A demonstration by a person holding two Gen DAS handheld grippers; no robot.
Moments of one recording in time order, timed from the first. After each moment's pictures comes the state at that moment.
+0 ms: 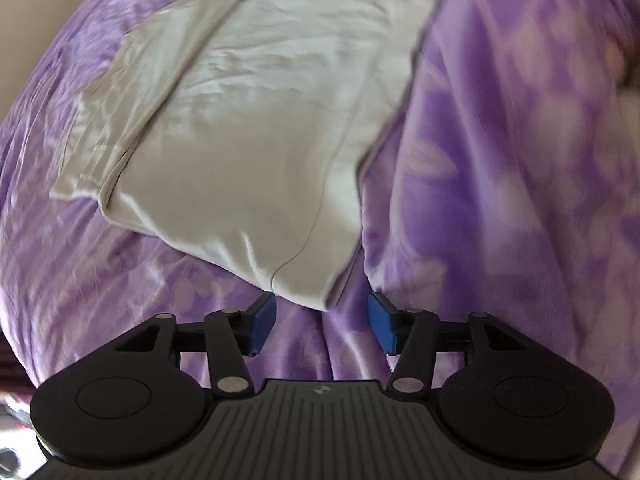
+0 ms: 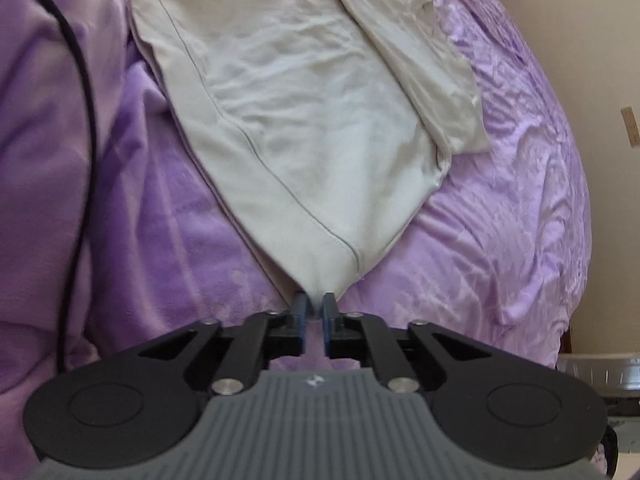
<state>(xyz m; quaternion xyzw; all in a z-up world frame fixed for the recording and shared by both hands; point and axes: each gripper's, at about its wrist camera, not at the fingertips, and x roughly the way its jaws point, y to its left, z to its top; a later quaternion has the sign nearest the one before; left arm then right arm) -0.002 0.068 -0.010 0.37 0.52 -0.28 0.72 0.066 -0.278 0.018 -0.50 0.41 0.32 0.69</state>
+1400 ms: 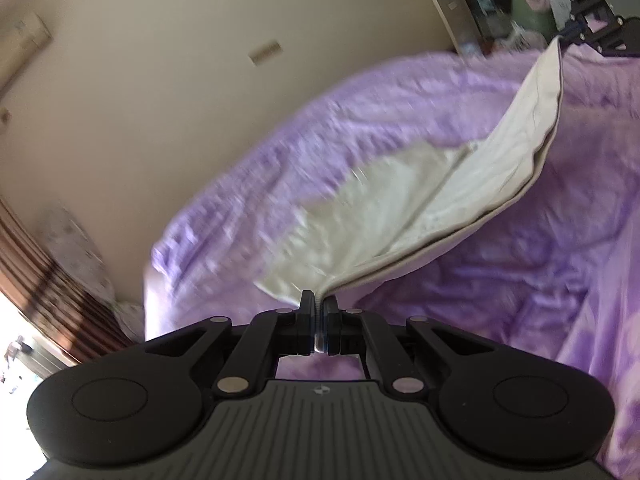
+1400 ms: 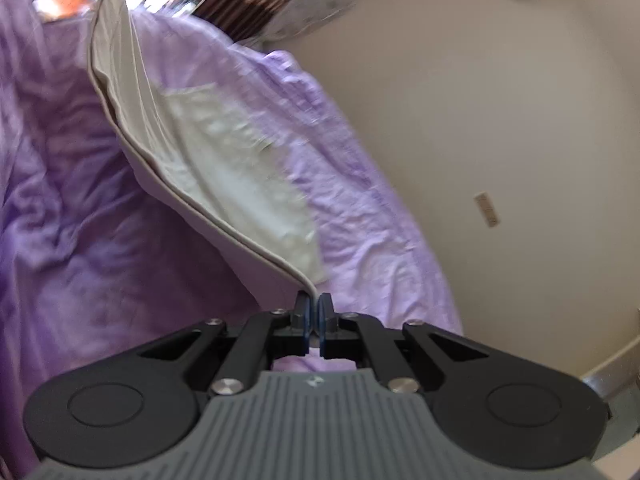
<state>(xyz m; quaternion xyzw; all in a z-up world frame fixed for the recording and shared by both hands) 0.005 0.074 0.111 0.30 0.27 -0.05 0.91 0.079 -0.282 0.102 -0.47 0.15 0.23 0.84</state>
